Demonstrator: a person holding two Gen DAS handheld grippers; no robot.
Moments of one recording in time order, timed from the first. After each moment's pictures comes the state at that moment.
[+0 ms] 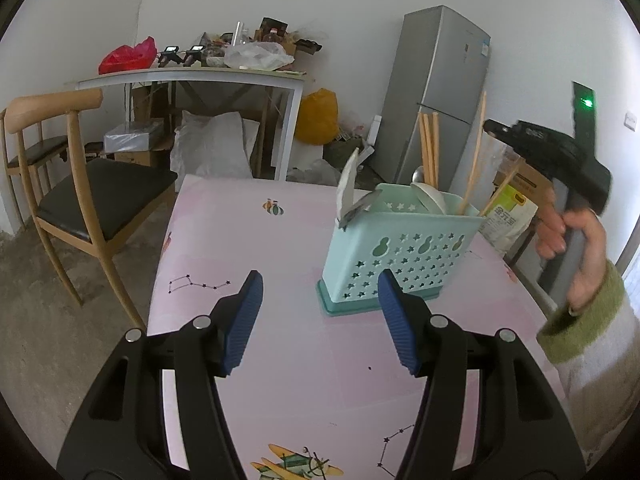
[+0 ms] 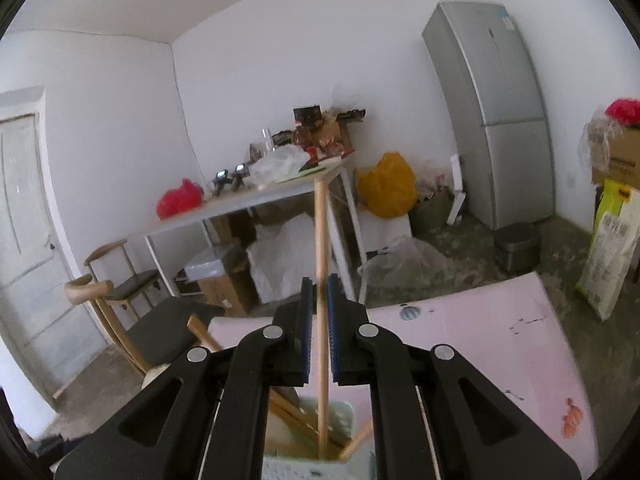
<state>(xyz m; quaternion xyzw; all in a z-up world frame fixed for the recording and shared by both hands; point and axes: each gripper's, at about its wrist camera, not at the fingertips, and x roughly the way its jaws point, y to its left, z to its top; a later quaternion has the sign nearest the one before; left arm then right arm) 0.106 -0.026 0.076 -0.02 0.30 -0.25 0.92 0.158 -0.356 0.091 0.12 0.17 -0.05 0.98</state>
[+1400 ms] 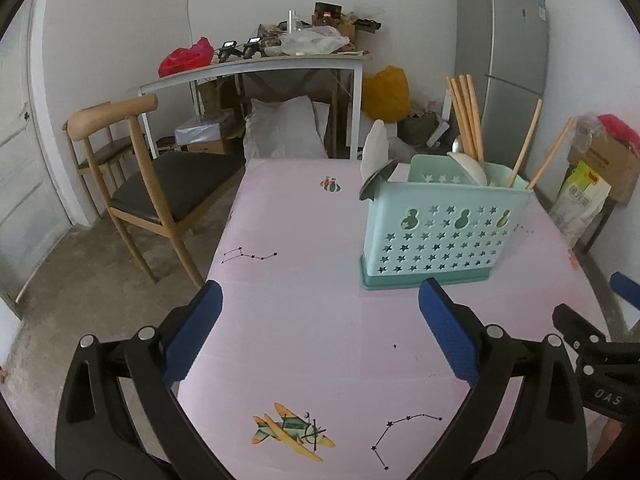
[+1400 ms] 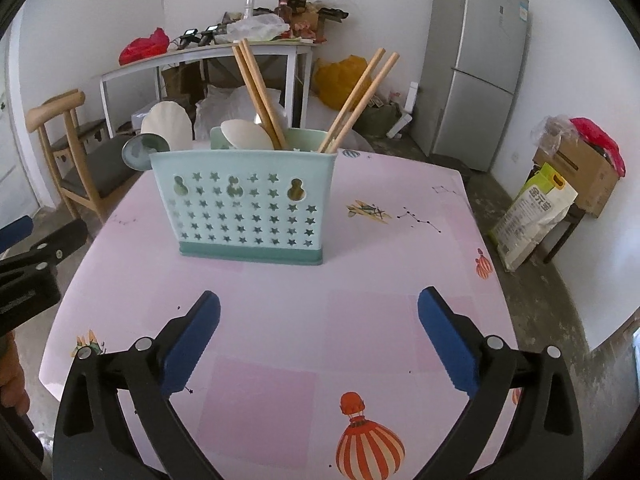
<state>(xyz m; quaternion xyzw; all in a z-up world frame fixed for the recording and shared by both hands) 0.074 -0.065 0.087 0.04 0.33 -0.09 0.94 0.044 -0.267 0.022 0.00 0.39 -0.15 0.91</state>
